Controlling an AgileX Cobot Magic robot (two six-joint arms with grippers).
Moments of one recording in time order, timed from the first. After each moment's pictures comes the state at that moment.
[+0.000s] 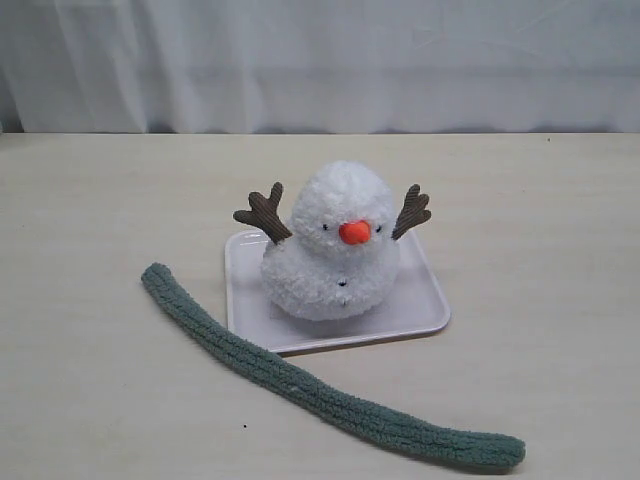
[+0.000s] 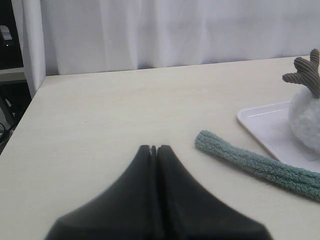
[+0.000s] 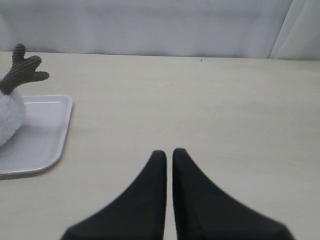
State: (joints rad) left arm -0.14 0.00 0.00 0.04 0.32 0.01; right arm -0.03 0.05 0.00 -0.17 0.31 0.06
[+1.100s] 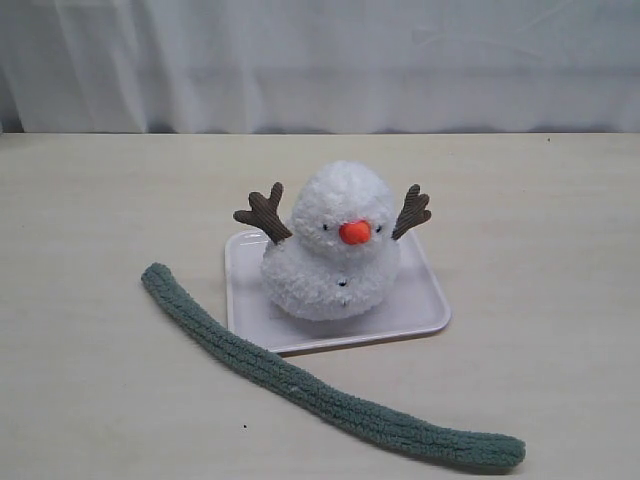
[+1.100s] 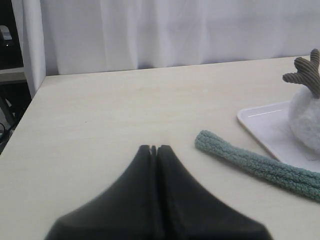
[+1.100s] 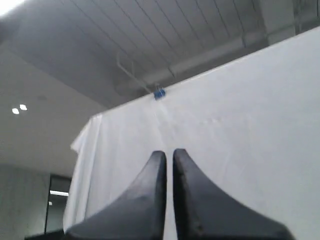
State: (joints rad) left arm -0.14 0.00 0.00 0.04 0.32 0.01; right arm -0.03 0.05 -0.14 -0.37 -0.71 0.73
